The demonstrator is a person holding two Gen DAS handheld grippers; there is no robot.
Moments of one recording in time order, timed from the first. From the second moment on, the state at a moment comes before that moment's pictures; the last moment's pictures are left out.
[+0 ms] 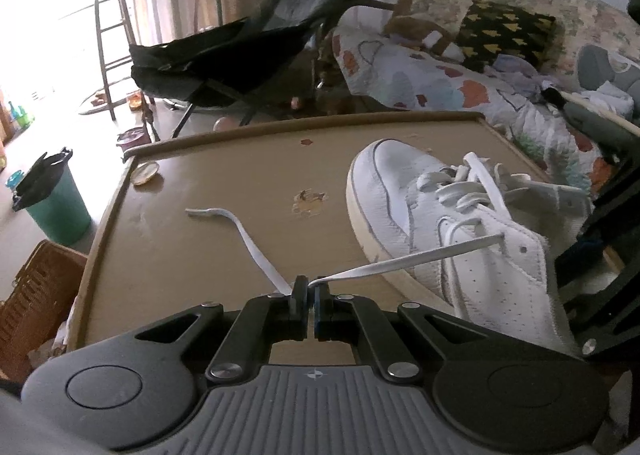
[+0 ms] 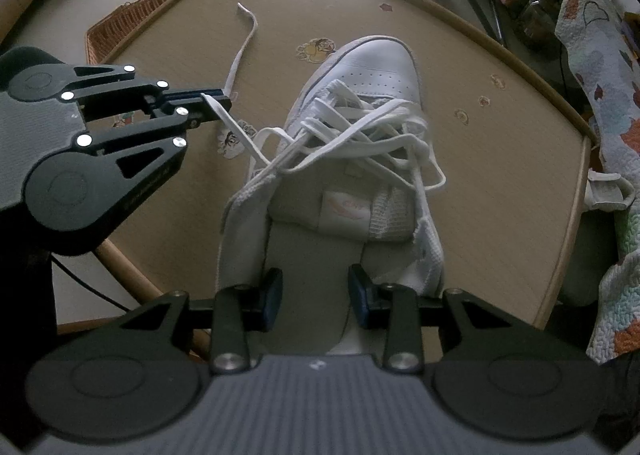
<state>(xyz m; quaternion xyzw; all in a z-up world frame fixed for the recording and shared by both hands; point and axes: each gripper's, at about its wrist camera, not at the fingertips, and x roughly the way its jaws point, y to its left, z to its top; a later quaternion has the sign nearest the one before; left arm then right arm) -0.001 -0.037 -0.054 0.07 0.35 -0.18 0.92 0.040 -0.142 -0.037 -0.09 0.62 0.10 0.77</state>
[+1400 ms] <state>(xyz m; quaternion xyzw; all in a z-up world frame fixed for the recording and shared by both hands) 0.011 -0.028 -0.058 0.09 0.36 -0.12 0.92 0.037 -0.138 -0.035 -0.09 0.62 0.10 0.77</state>
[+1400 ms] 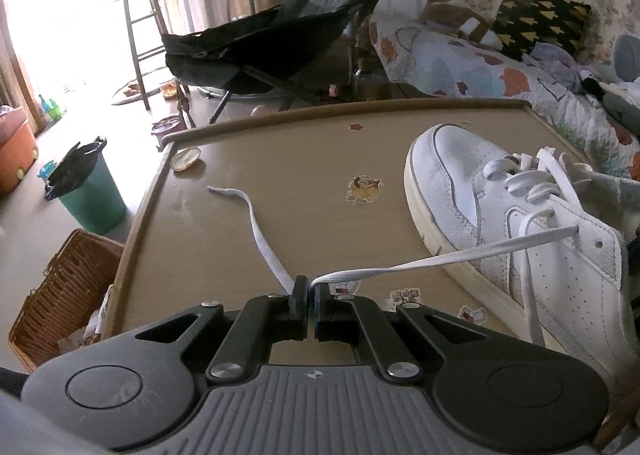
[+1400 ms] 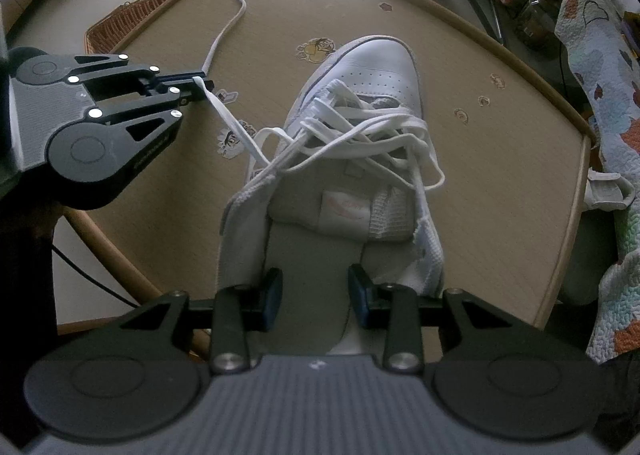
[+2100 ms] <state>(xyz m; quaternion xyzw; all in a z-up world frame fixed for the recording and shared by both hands) 0.016 -0.025 -0.059 0.09 0.37 -0.11 0.92 0.039 -0.135 -0.035 -0.09 0.62 0.09 0.77</state>
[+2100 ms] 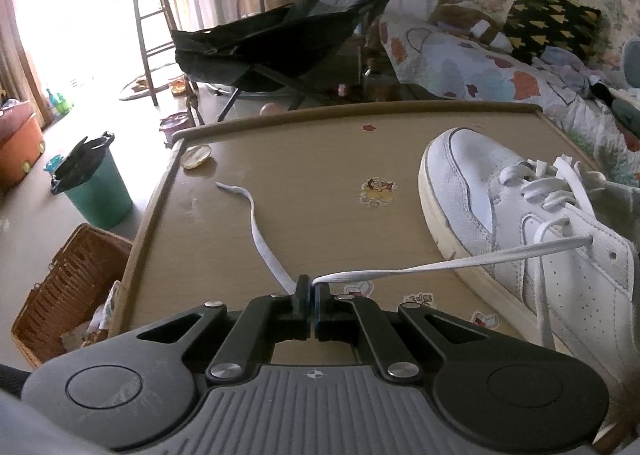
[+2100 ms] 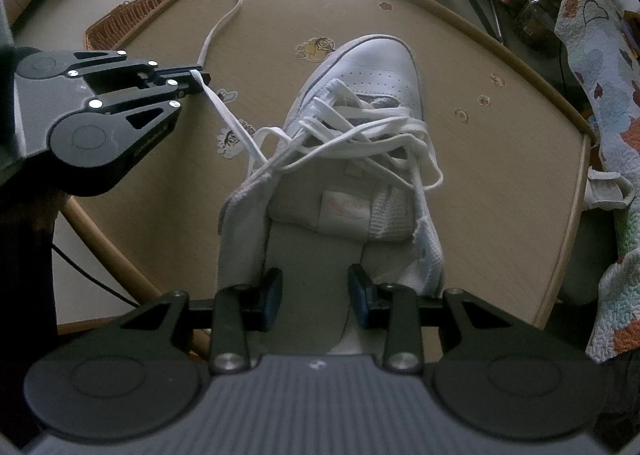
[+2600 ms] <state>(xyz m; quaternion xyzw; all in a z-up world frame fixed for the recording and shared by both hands) 0.015 -0.018 -0.064 0.05 0.37 -0.12 0.92 0.018 -0.177 0.034 -0.01 0.57 0.15 0.81</state>
